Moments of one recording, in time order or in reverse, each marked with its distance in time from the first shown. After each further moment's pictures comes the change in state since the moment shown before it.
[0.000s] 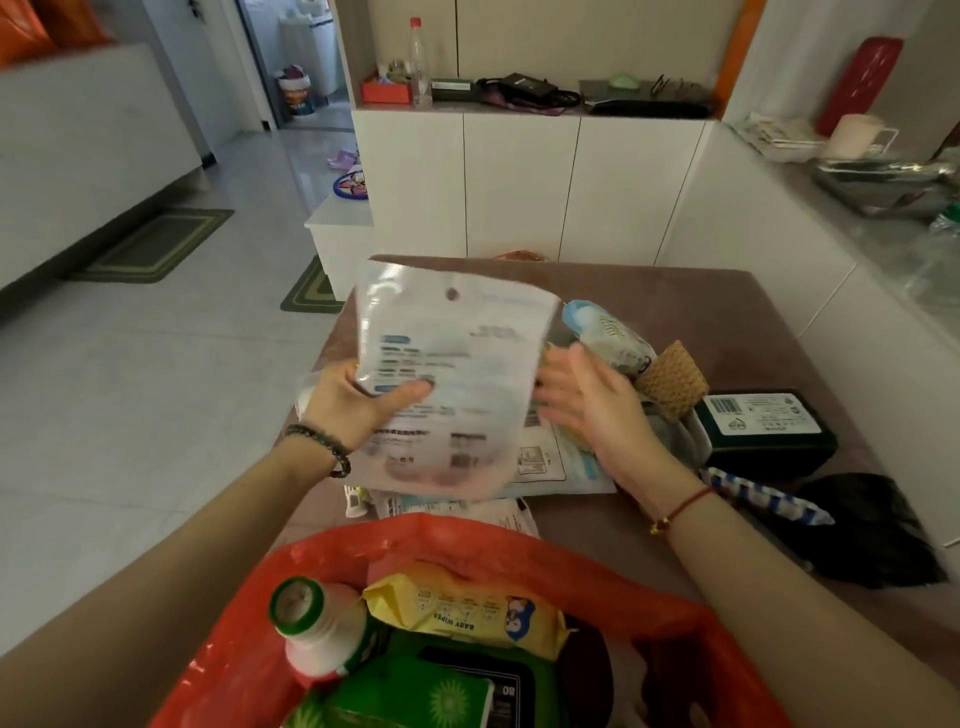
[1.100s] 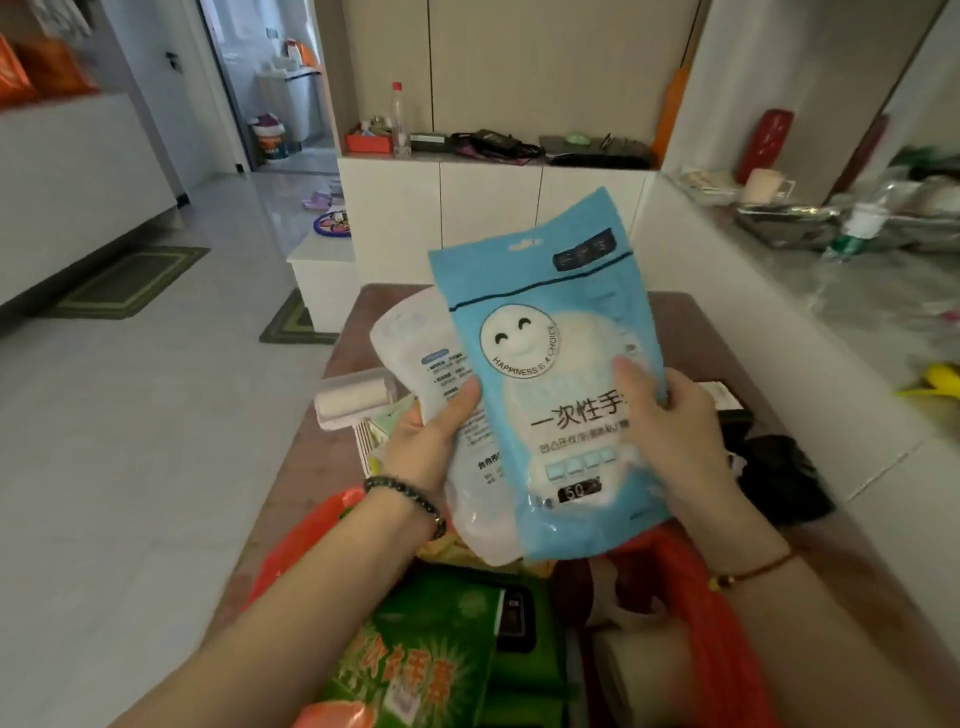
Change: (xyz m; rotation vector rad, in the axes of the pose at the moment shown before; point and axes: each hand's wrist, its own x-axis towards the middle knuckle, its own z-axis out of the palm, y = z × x) left_hand -0.120 0.080 0.030 -0.828 -0.034 -0.372; right_hand -0.137 -0.073 0.001 -0.173 0.459 -0.093
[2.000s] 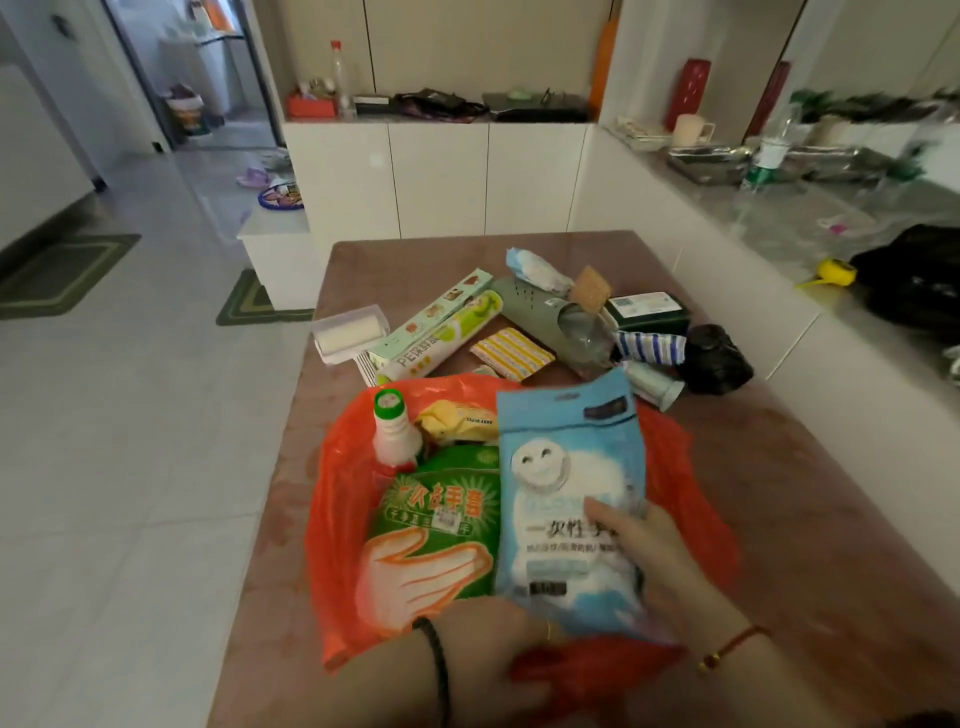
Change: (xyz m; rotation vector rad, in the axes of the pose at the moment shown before) left_hand -0.160 -0.107 -0.109 1.685 -1.114 0.235; right_hand -0.185 0.112 -0.019 0.286 -0.016 0.590
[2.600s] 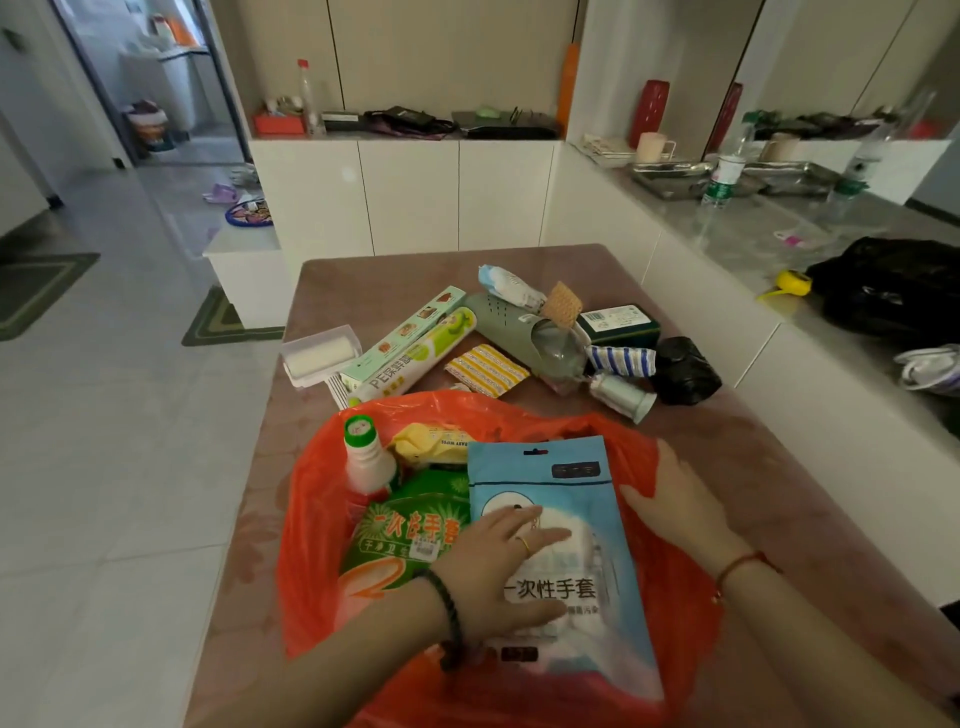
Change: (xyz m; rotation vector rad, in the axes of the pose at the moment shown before) left_hand 0.045 -0.008 -0.039 -0.005 0.115 -0.083; right_hand 0.058 -0.043 -0.053 -1.291 0.308 -0.194
